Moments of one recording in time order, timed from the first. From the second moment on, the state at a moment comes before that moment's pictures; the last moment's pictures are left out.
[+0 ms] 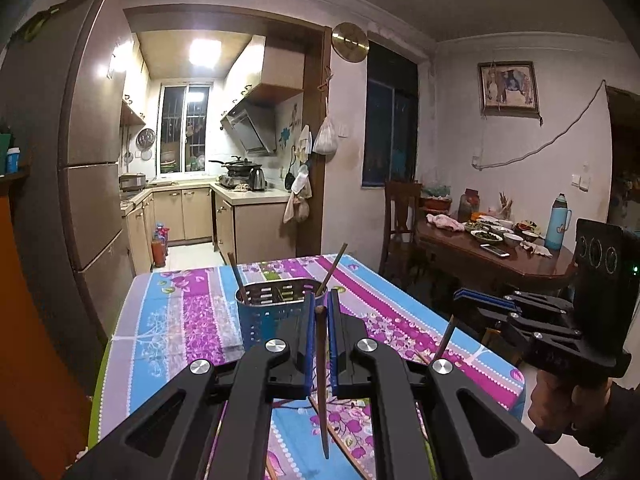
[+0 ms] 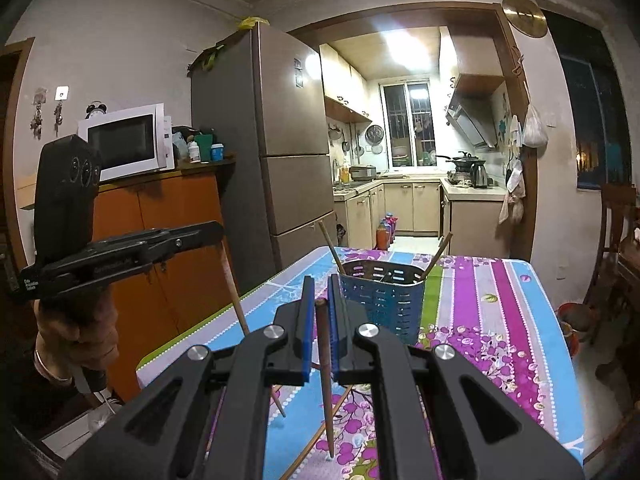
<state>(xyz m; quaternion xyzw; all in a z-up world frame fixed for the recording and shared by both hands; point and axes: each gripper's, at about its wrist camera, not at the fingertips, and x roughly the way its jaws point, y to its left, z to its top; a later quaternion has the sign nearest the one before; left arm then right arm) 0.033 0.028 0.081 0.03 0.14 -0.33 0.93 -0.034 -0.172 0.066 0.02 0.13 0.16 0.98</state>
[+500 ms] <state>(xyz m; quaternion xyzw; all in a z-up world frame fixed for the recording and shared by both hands) 0.080 0.010 0.107 0.02 0.11 -0.32 0.94 0.000 -0.180 0.103 0.02 0.10 0.15 0.98</state>
